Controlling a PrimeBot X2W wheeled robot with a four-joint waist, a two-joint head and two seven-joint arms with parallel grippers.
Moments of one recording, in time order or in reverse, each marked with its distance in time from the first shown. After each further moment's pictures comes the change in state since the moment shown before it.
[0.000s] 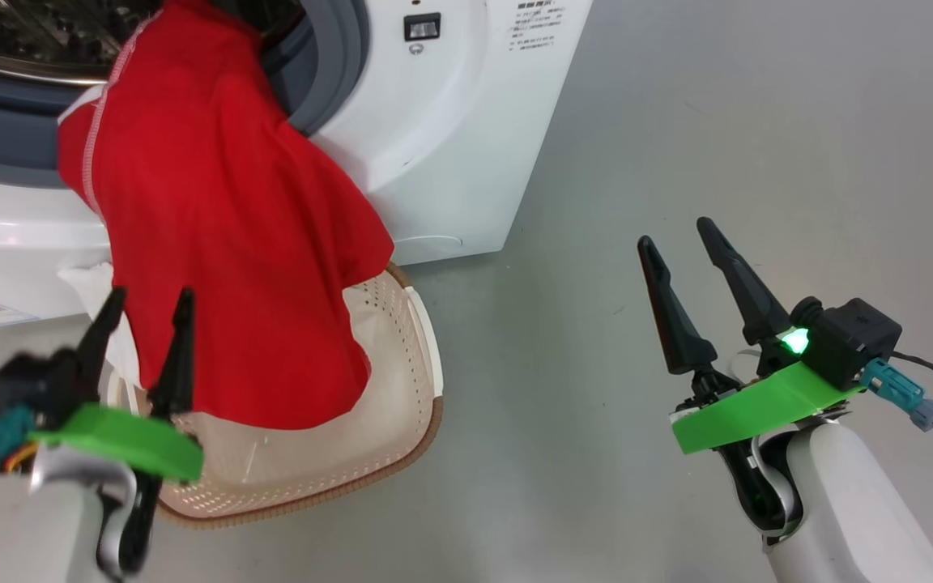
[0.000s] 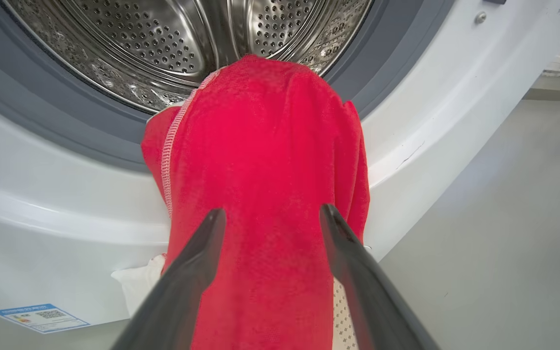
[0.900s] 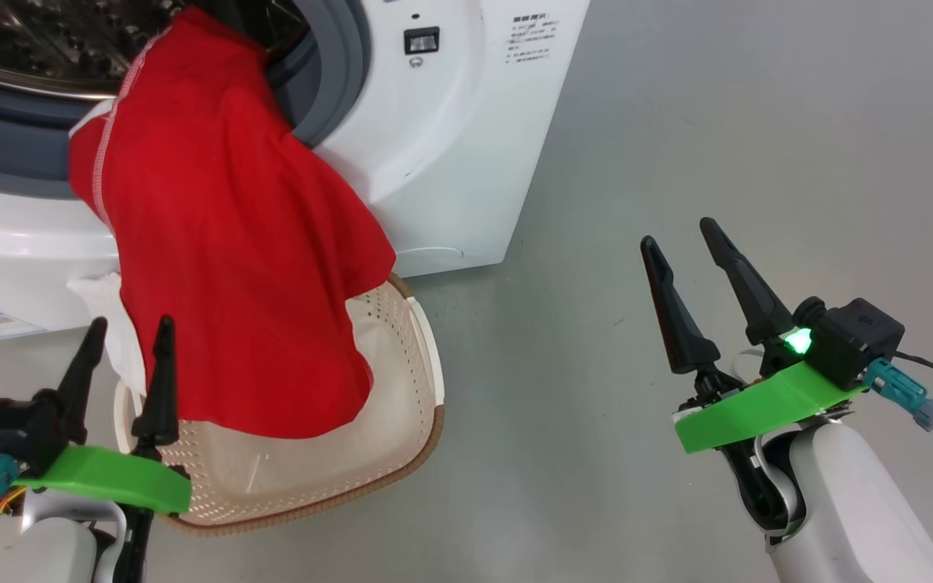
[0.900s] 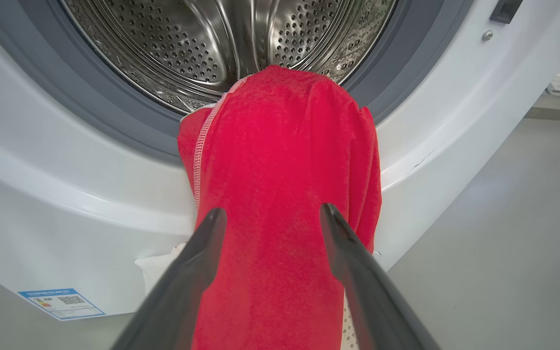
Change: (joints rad) left arm 0.039 -0.018 0.045 0.056 0.002 -0.019 -0.086; right arm 0.001 -0.002 -0.002 0.003 0.000 0.000 0.000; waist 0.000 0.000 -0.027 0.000
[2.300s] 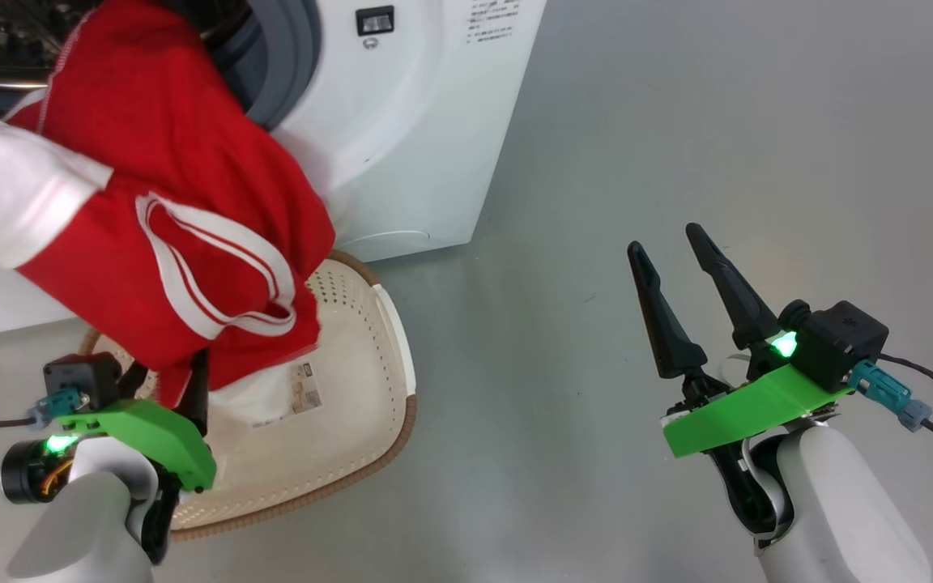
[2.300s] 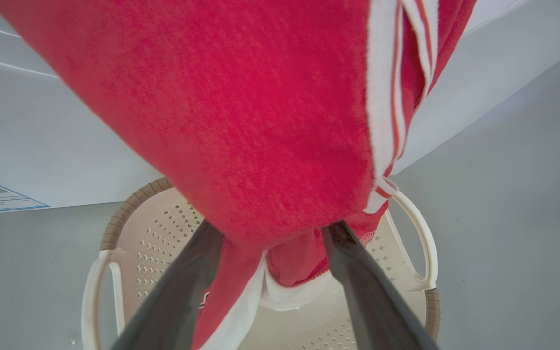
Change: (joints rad) left arm -0.354 -0.040 -0.292 0.697 -0.198 -0.044 0.003; right arm -0.002 0.016 0.011 0.014 0.000 0.000 0.000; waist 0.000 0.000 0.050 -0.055
